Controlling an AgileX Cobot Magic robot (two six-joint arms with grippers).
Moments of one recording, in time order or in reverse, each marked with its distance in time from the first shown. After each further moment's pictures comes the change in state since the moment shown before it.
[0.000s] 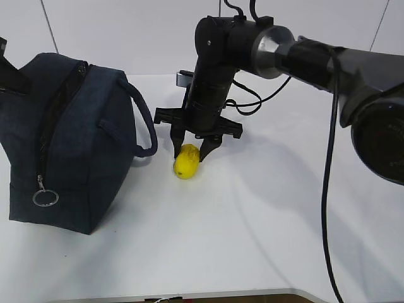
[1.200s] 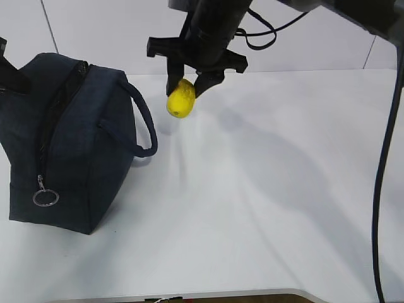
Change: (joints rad) left arm 0.000 0.000 0.000 0.000 0.000 0.000; right arm 0.000 -0.173 -0.081 -0.023 0.009 -0.154
